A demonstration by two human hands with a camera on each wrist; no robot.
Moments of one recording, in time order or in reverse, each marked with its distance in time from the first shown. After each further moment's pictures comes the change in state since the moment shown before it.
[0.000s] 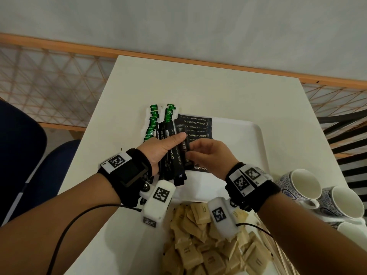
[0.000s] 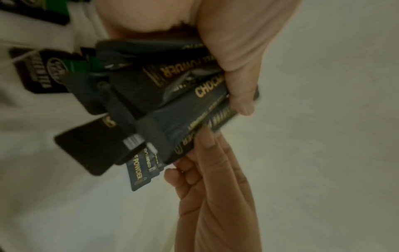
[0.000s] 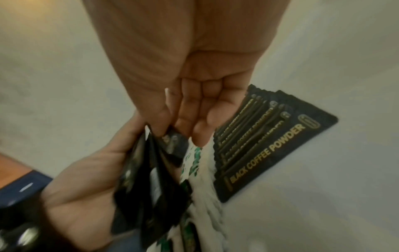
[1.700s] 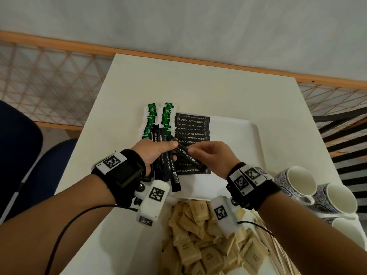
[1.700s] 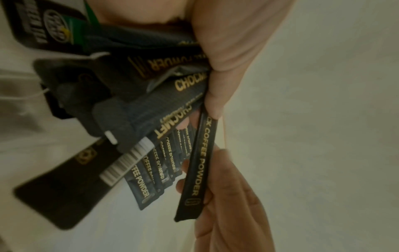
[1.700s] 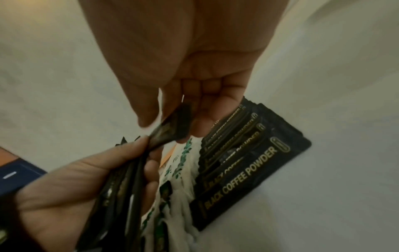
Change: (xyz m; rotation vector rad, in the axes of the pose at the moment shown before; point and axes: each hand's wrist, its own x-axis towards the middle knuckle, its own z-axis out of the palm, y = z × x) left_hand 0.001 -0.007 -0.009 0.024 0.099 -0.009; right_hand -0.005 0.006 -0.008 -0.134 0.029 0.036
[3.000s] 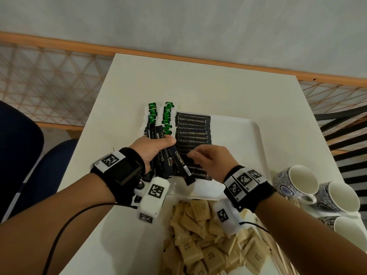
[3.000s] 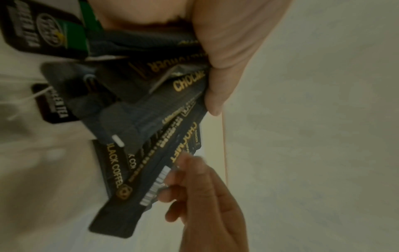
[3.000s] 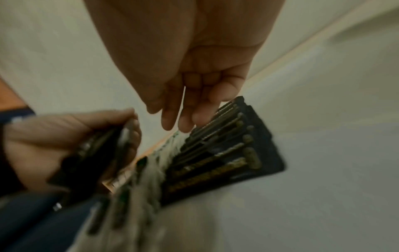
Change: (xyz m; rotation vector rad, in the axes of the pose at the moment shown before) left_hand 0.009 -0.001 -0.005 -0.043 0.008 0.042; right_hand -0.002 0.009 0.005 -0.313 0.022 -0.048
